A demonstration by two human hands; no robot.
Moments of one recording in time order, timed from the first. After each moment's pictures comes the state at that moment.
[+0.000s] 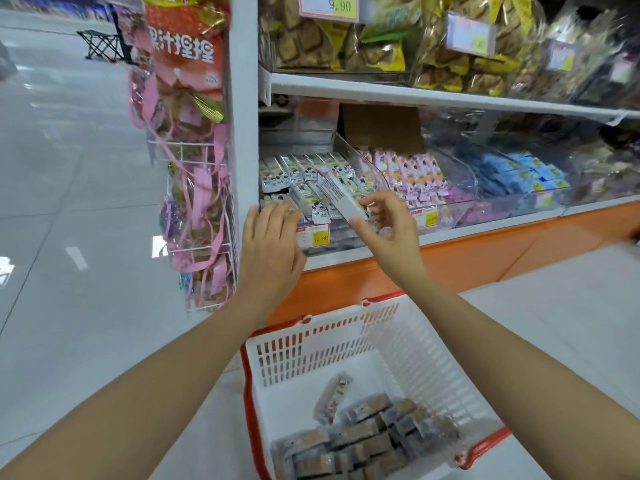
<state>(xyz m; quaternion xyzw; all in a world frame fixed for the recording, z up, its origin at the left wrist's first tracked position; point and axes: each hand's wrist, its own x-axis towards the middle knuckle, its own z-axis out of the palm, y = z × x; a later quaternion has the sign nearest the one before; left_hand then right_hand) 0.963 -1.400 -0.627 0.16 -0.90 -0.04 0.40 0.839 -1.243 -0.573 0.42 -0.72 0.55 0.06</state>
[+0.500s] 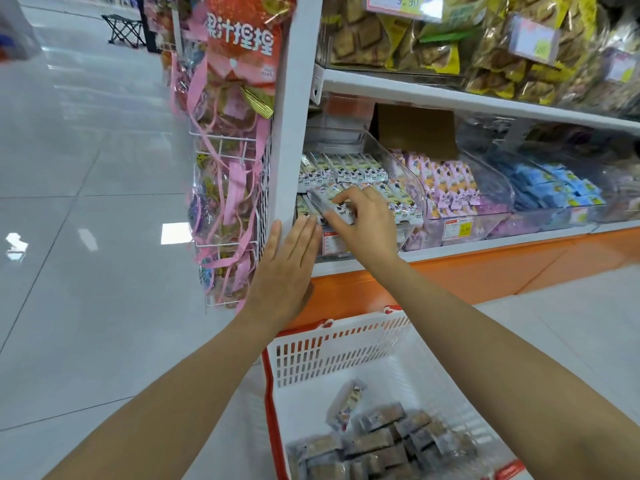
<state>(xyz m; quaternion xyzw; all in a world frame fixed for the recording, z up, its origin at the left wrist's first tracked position) 0.984 -1.423 -0.661 0.15 -0.95 0.15 0.23 0.843 -1.343 -0.589 0.43 -0.82 0.33 0.19</state>
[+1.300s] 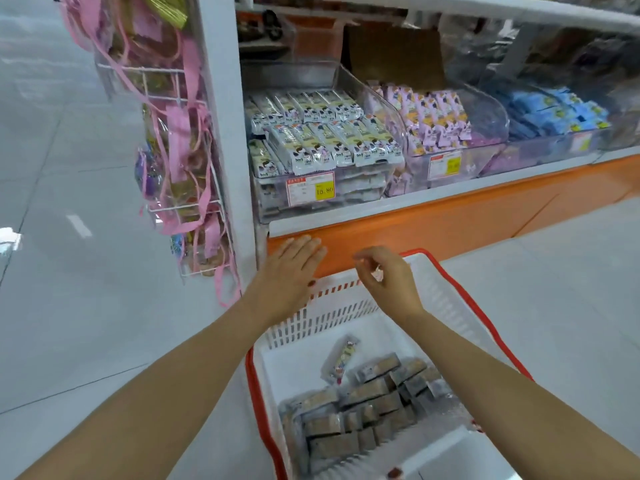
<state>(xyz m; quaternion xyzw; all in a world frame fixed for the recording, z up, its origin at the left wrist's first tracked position) 0.967 -1.387 -0.720 0.02 -0.99 0.07 0.08 0.834 -1.210 -0.729 0.43 -0.82 0.38 0.06</state>
